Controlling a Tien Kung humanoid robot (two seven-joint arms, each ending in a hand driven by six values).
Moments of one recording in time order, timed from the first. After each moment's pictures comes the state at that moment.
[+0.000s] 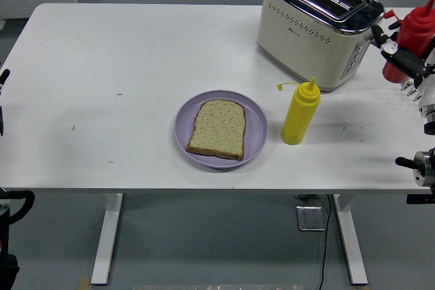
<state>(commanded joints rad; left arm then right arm) -0.05 0.03 -1.80 -1.47 0.72 0.14 -0.12 0.33 -0.29 1.26 1.46 -1.28 -0.47 0.24</state>
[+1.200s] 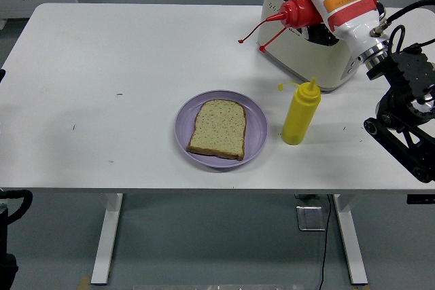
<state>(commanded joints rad) -0.05 0.03 -1.82 -1.47 0.72 0.15 -0.12 0.79 -0.36 0.81 1.25 -2.27 -0.45 -0.09</state>
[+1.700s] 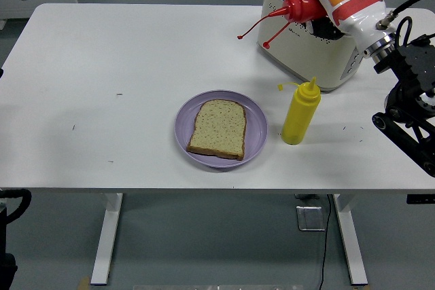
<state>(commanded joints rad) -0.06 0.02 -1.82 -1.47 0.72 0.14 -0.12 0.85 -0.42 0.66 1.27 -2.27 -0.40 -0.09</state>
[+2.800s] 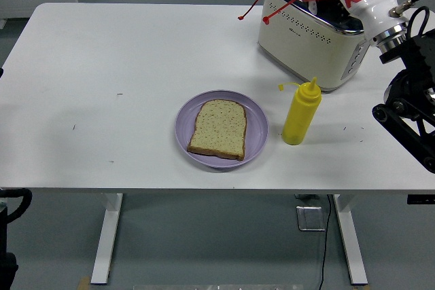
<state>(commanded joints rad) -0.06 0.02 -1.82 -1.47 0.72 0.14 -0.12 0.79 -0.39 0.90 1.34 -2.07 -0.50 -0.07</state>
